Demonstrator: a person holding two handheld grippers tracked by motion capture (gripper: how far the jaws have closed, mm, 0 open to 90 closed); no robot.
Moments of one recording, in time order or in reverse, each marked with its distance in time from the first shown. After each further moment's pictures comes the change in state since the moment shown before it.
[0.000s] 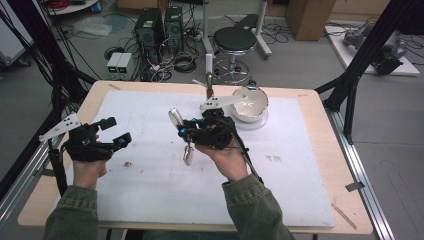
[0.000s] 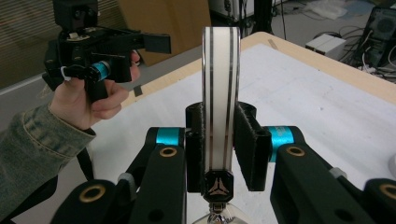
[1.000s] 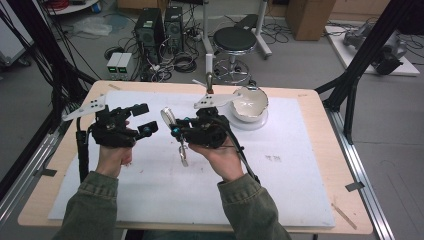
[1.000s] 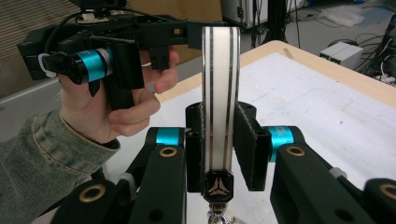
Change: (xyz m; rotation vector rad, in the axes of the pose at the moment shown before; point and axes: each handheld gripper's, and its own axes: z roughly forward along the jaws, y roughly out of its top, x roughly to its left) left arm -0.035 0.032 0.059 -0.032 -0.264 -0.020; right arm 0.007 0.006 0.008 -0.022 0.048 -0.008
